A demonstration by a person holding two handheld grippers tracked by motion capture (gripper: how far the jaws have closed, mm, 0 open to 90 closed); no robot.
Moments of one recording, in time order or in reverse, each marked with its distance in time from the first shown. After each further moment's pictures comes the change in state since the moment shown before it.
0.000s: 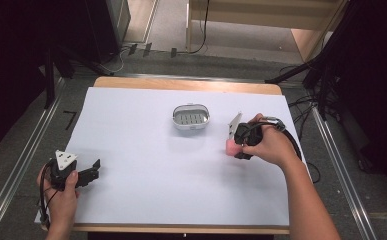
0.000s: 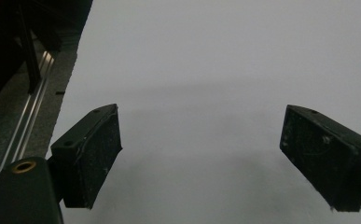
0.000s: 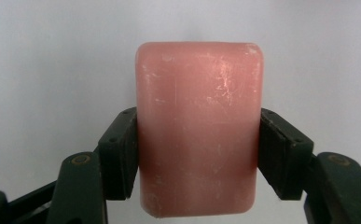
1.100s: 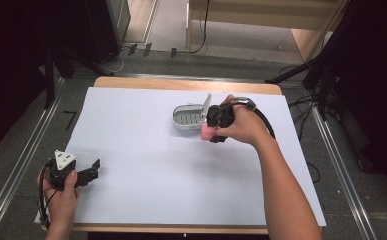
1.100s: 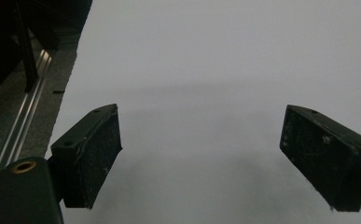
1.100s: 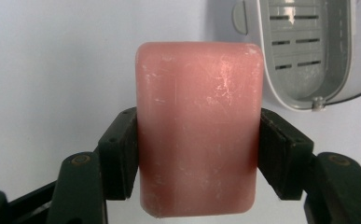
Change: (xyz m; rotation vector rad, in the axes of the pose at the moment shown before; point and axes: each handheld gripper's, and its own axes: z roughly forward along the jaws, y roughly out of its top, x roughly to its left) left arm 0.001 0.000 0.000 -0.003 -0.011 -0.015; right arm -0.030 0.085 -0.006 -0.030 -0.006 -0.115
